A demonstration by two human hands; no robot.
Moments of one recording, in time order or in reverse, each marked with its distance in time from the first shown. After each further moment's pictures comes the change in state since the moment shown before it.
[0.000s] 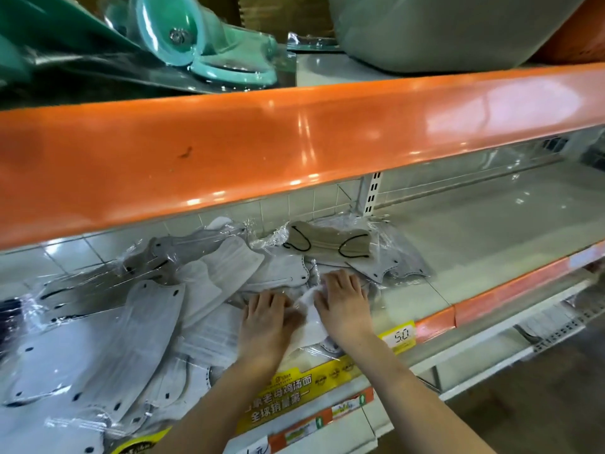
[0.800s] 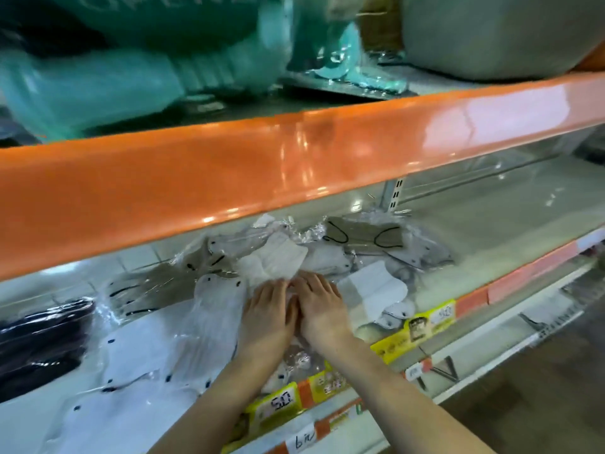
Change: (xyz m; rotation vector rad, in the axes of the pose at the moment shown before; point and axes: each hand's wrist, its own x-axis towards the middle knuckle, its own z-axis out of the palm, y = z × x) left_hand -0.023 -0.070 -0.076 -0.060 0.015 0.060; right_hand -0.025 -0.135 0.028 0.009 0.016 -0.120
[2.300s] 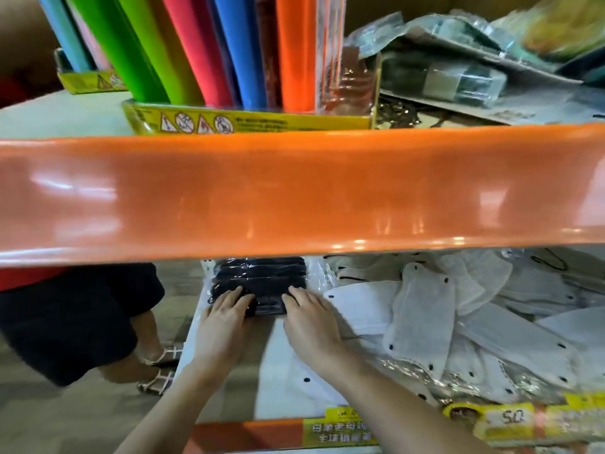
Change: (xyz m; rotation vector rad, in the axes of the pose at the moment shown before) left_hand -0.154 -0.319 -0.167 0.331 0.020 -0.446; right_hand -0.010 -0.298 0.149 0.029 -0.260 -0.426
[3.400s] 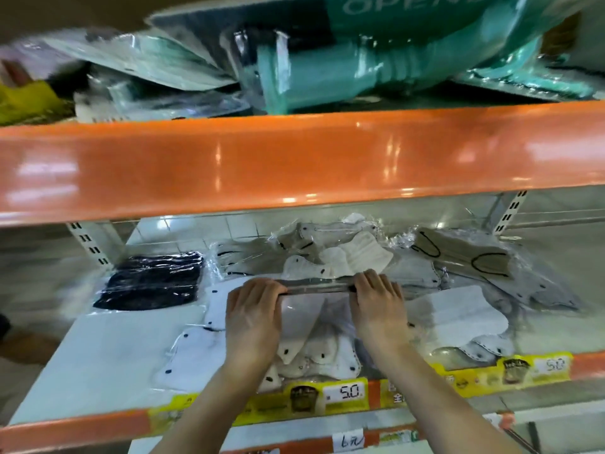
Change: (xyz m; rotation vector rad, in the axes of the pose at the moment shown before) left_hand -0.035 0.275 0.004 -0.192 0.536 0.293; right_hand -0.128 0.239 -0.130 -0.186 0.419 0.274
